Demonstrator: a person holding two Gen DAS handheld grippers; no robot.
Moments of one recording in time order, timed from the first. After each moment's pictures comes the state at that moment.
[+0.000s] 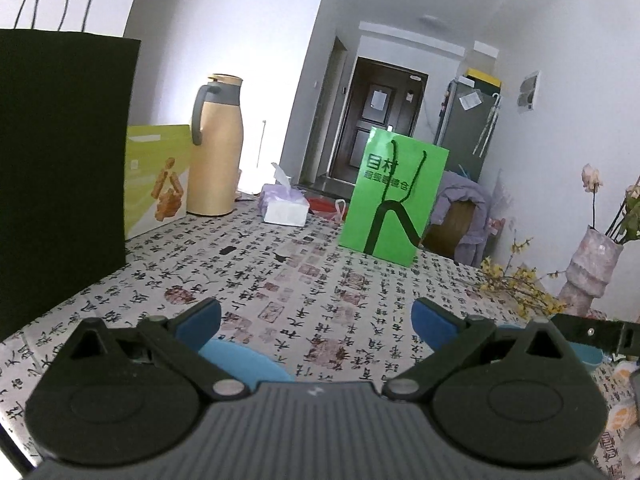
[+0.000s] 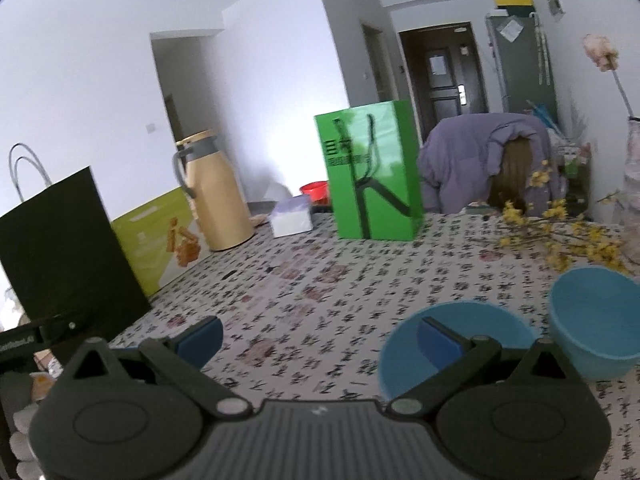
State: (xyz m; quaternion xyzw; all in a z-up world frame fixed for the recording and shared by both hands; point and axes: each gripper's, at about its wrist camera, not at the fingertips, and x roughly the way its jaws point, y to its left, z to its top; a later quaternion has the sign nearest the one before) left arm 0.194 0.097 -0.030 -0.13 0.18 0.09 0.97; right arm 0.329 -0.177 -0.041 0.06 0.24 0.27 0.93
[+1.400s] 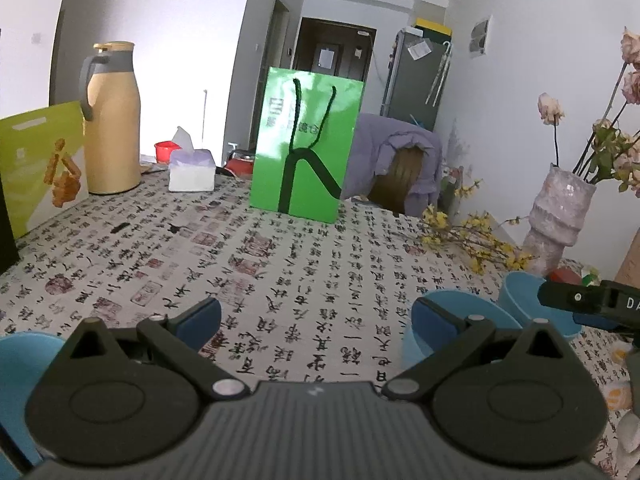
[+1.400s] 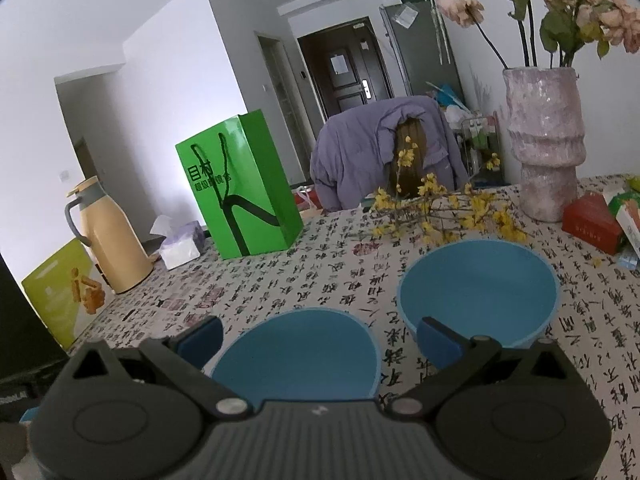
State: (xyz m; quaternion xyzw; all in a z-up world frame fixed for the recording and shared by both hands) left arm 0.286 -0.004 -0.057 -0.09 0.24 0.02 0.97; right arm 0.379 -0.272 -0.076 0.13 0.26 0.15 0.95
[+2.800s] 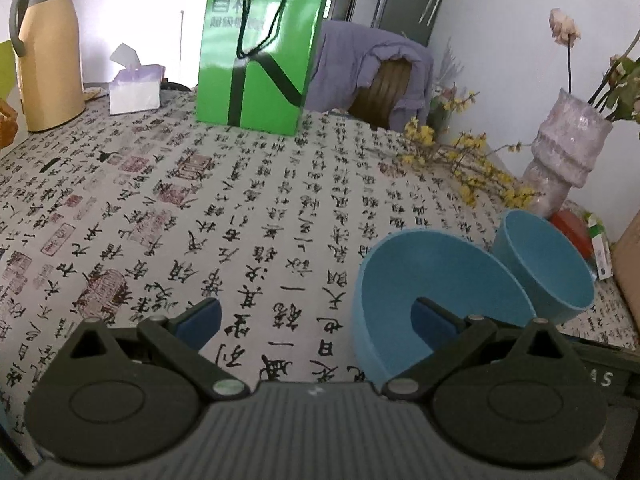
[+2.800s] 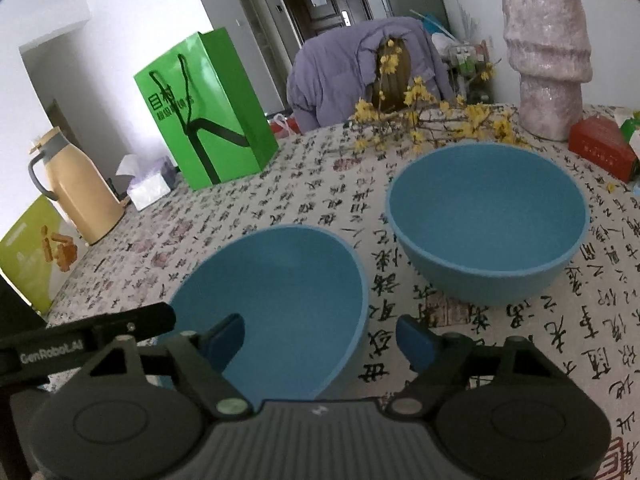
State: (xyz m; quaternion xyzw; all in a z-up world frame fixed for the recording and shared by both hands) left arm 0.371 -0.055 -0.097 -0.09 0.37 -0.01 0.93; right arm 0.418 -0.259 -0.125 0.12 0.37 0.14 0.91
